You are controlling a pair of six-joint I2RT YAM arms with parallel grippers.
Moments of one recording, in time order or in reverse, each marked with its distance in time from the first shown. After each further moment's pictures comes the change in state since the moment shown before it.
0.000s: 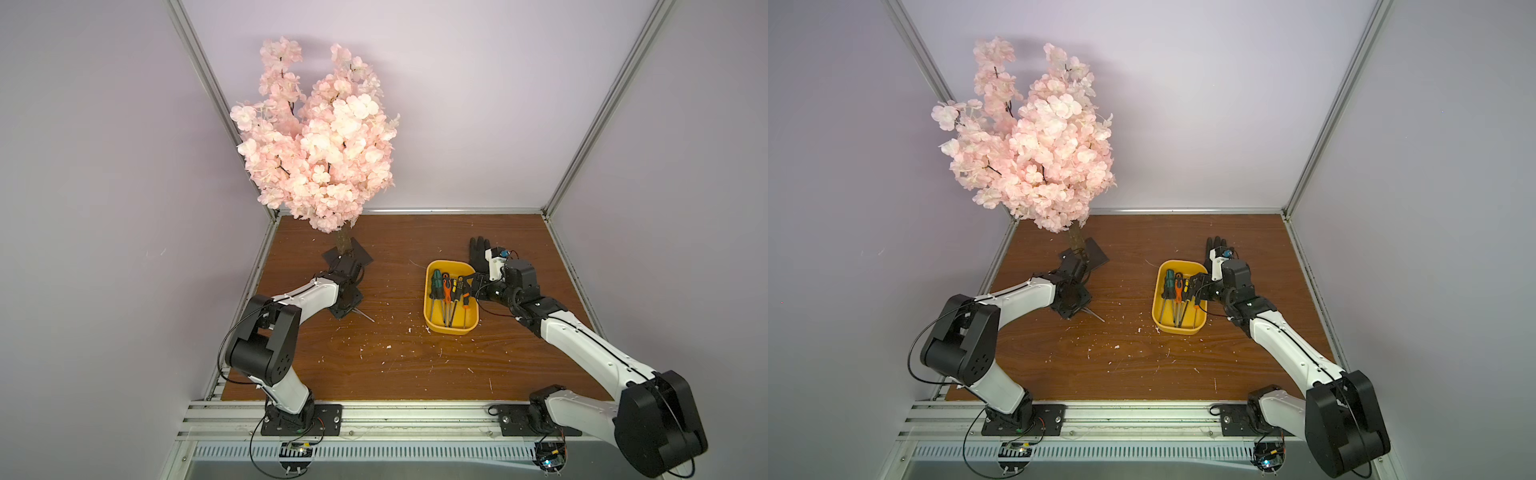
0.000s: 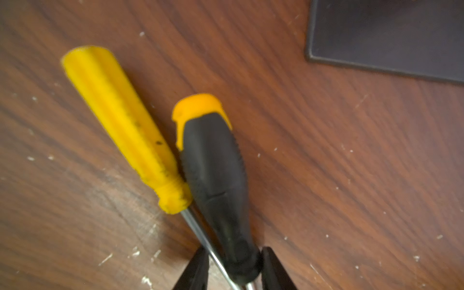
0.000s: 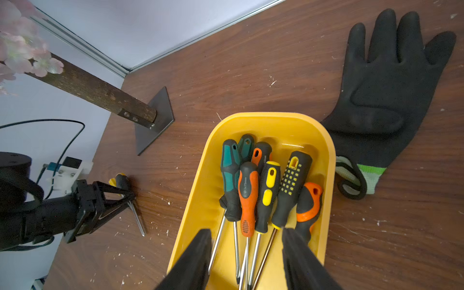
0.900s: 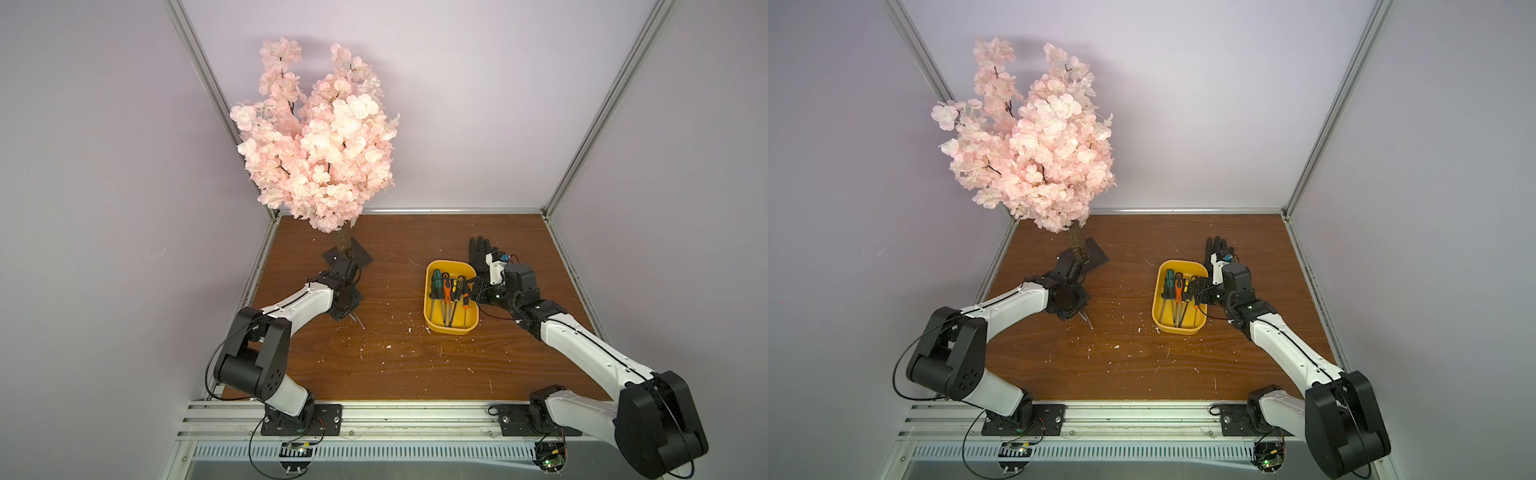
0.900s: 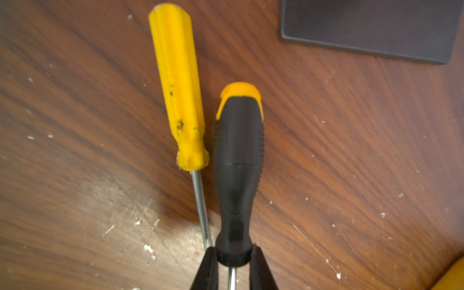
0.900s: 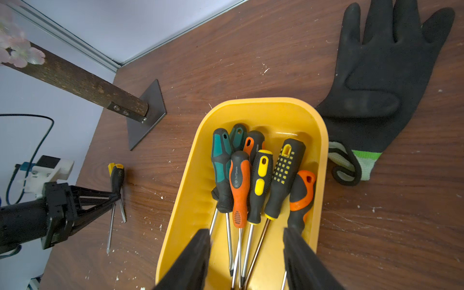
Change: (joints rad) left arm 0.003 -0.113 -0.045 -0.005 0.068 0.050; right arm -0.004 -0.002 -0.032 0.004 -0.002 0.010
